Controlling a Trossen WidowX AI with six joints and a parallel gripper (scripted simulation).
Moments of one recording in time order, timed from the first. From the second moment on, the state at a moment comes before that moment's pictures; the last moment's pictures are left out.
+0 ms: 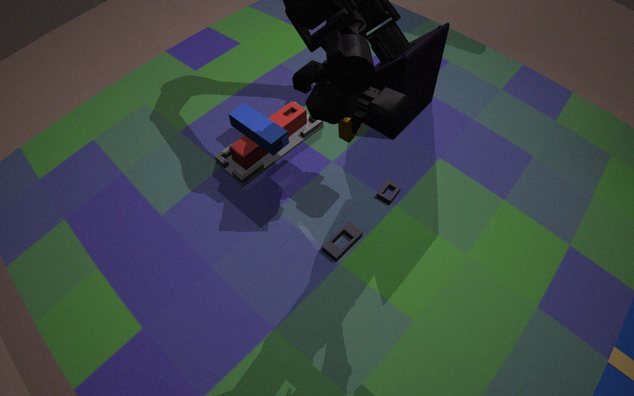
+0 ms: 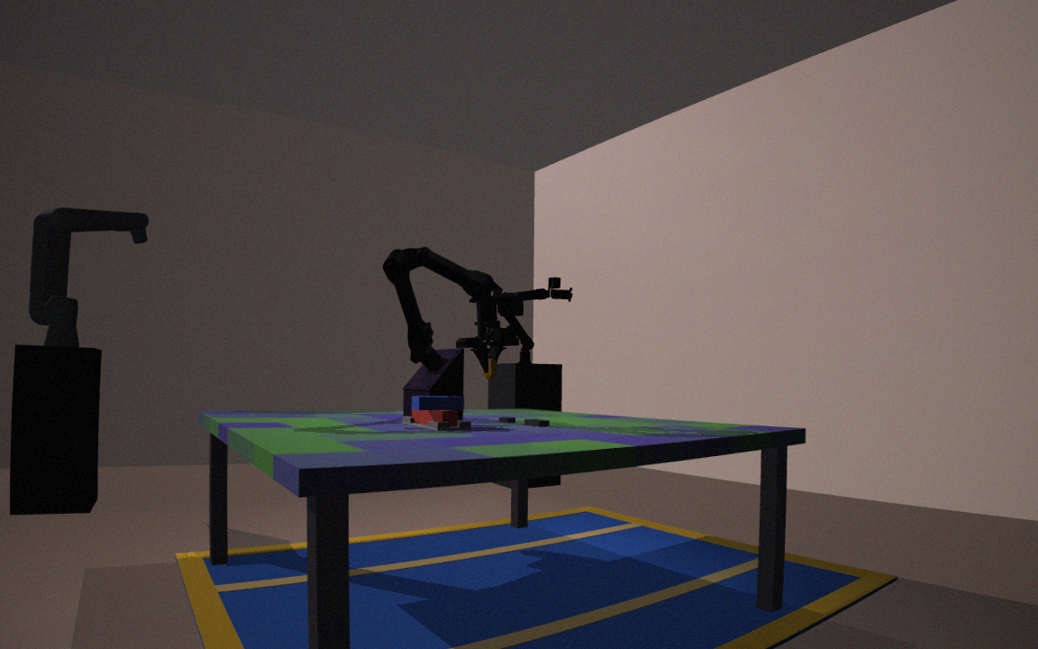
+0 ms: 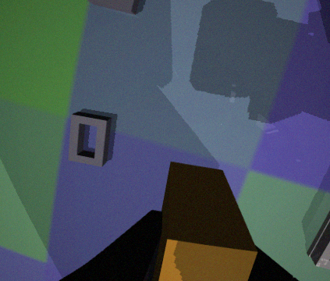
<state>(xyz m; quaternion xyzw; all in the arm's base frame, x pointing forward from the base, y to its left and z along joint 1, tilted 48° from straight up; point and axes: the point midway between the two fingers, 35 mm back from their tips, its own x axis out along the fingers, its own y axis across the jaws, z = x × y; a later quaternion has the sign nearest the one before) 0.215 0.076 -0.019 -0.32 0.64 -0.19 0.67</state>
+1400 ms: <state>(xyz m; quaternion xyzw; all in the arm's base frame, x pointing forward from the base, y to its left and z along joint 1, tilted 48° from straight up) 0.221 -0.035 0.057 -0.31 0.63 -0.22 0.68</state>
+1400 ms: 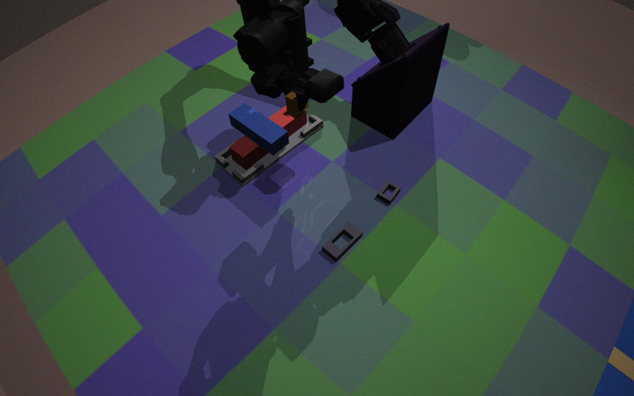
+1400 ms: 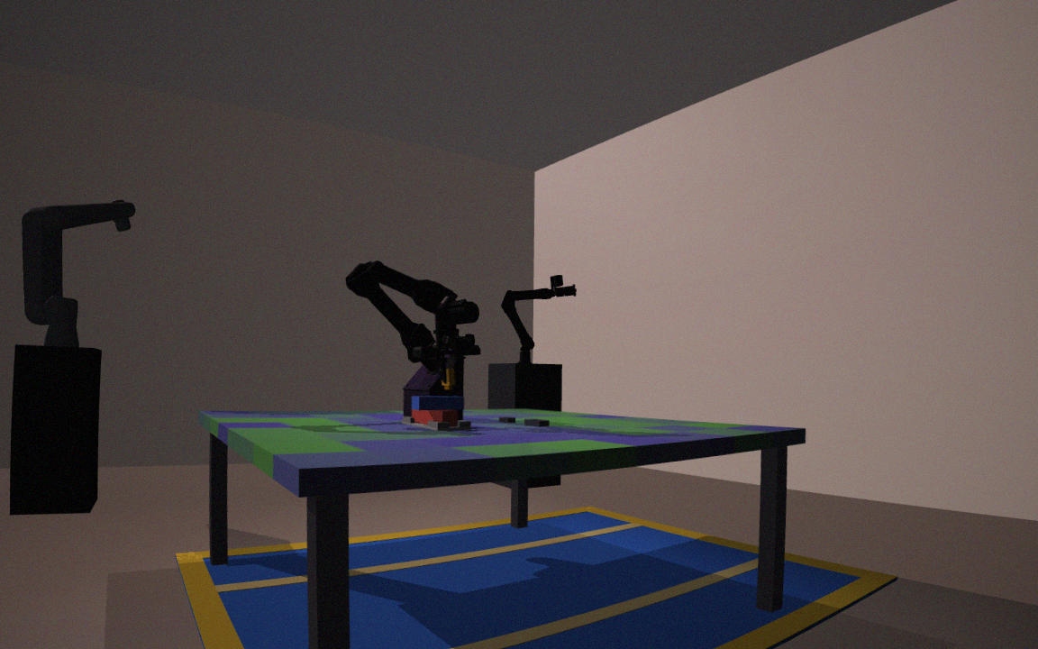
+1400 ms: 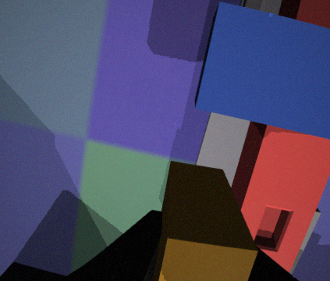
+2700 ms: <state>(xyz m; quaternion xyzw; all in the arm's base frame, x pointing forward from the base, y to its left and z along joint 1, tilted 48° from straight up) 0.196 -0.088 0.086 -0.32 0.62 -0.25 0.67</state>
